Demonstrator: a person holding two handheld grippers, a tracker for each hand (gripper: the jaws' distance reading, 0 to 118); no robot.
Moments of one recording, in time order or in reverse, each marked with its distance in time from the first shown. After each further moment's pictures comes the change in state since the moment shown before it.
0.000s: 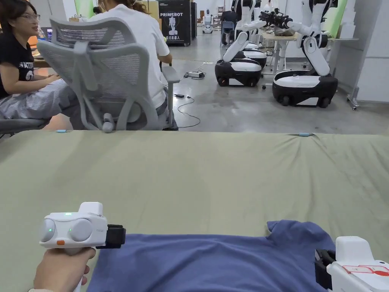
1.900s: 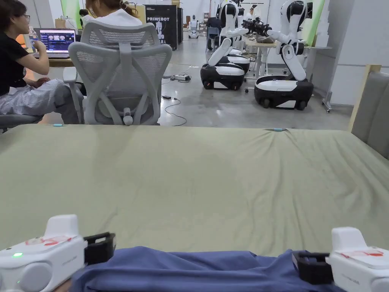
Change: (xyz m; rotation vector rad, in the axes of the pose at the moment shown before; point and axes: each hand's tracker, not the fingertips) left arm 0.009 -0.147 0.227 0.321 -0.156 0.036; right arm 0.012 -0.045 0.144 -0.032 0.019 0.032
